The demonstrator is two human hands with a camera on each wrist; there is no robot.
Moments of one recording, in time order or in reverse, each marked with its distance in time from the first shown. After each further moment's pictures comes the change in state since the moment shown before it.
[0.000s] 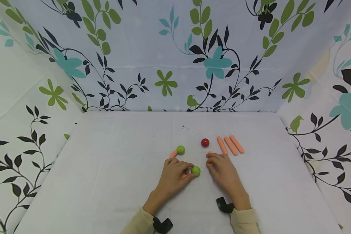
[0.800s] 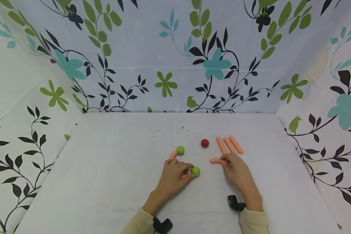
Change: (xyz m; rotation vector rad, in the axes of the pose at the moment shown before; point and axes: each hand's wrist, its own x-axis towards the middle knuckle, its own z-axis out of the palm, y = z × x) left_hand -0.001 0.000 0.003 0.007 0.014 0.002; right_hand -0.012 0.022 -0.037 0.030 -0.101 0.273
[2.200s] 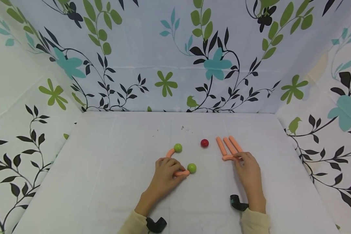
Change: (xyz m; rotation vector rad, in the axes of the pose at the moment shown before) left_hand -0.011 -0.022 -0.014 -0.058 -0.023 -0.040; right_hand -0.004 0.011 -0.010 -0.035 0.291 0.110
